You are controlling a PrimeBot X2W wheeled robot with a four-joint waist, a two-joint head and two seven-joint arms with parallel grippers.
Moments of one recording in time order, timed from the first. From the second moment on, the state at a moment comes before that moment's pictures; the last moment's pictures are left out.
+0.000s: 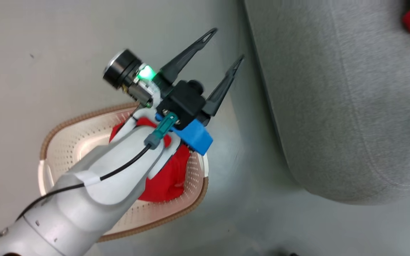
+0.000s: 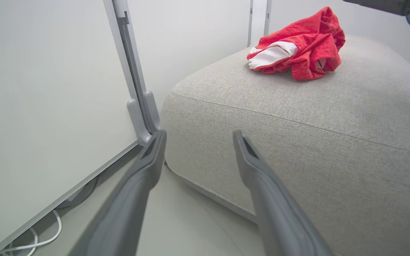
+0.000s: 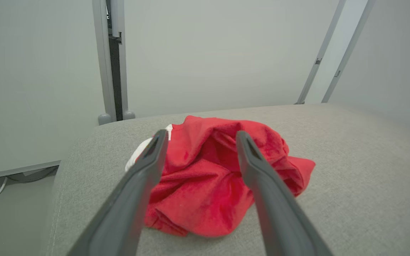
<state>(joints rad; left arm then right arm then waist) -0.95 0.28 -0.98 0.38 -0.37 0.07 -0.25 -0.63 -0.24 -0.40 0.34 0.19 0.13 -0.26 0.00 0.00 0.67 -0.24</state>
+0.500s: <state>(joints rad) -0.62 0.28 -0.72 0.28 -0.37 0.11 -0.26 -0.36 -0.15 -0.23 0.13 0.15 0.13 -0.26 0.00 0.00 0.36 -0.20</state>
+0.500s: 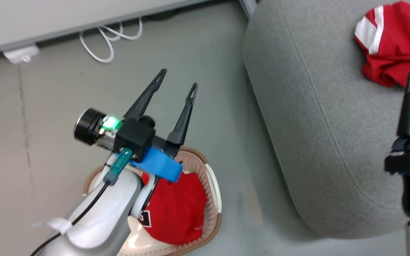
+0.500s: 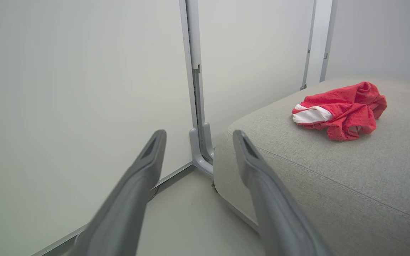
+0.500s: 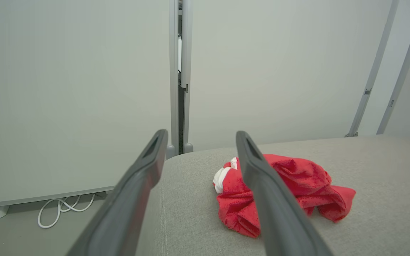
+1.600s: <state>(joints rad) -0.11 0.10 -0.16 0.18 -0.15 -0.04 -0.26 -0.04 -0.06 -0.05 0.09 0.11 0.13 -0.26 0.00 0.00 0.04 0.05</state>
